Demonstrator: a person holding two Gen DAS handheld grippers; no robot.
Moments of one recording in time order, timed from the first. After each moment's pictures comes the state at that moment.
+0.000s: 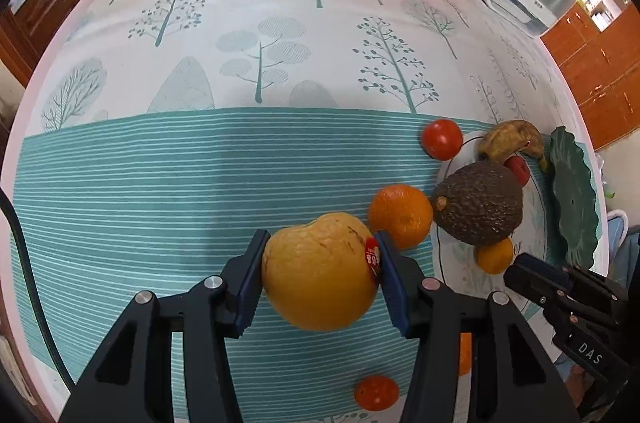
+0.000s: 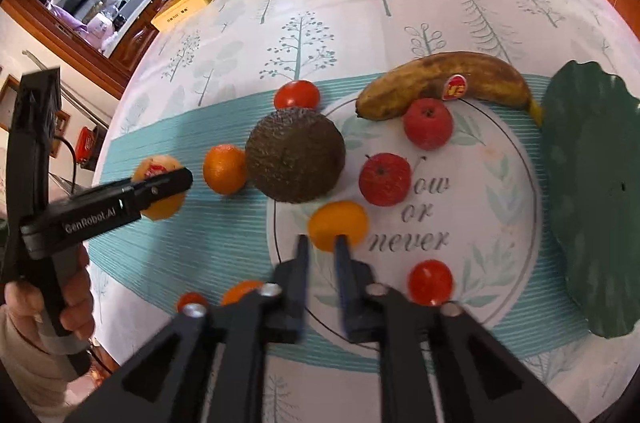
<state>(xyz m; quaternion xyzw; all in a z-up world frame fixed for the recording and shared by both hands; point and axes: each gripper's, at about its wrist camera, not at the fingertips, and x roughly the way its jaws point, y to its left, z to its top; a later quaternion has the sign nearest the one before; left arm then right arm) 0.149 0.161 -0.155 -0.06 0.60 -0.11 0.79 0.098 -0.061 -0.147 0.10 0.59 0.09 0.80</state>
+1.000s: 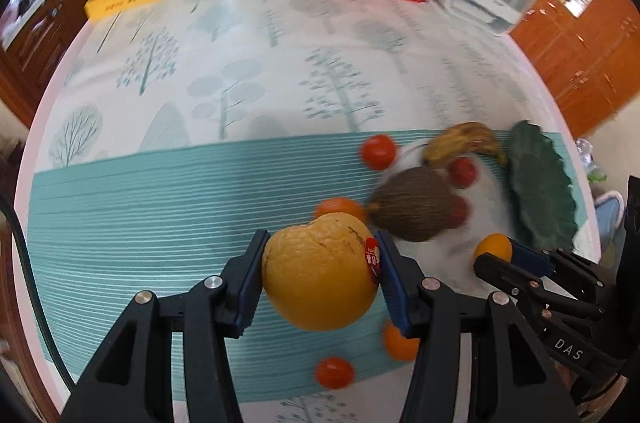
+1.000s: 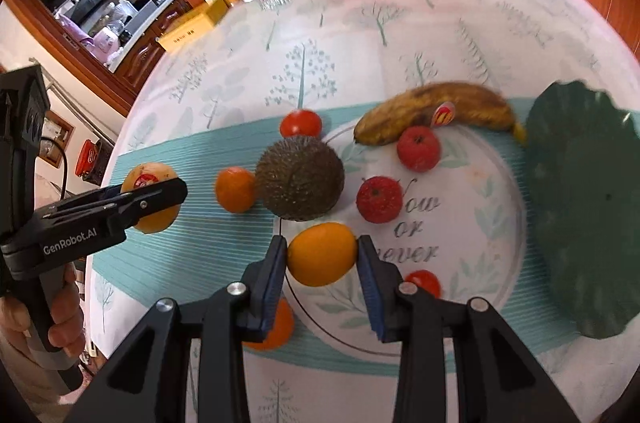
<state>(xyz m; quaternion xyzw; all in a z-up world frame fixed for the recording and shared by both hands) 0.126 0.126 -0.097 -0.03 0.56 -0.15 0.82 0.081 -0.071 -0.111 0.09 0.55 0.09 0.83</state>
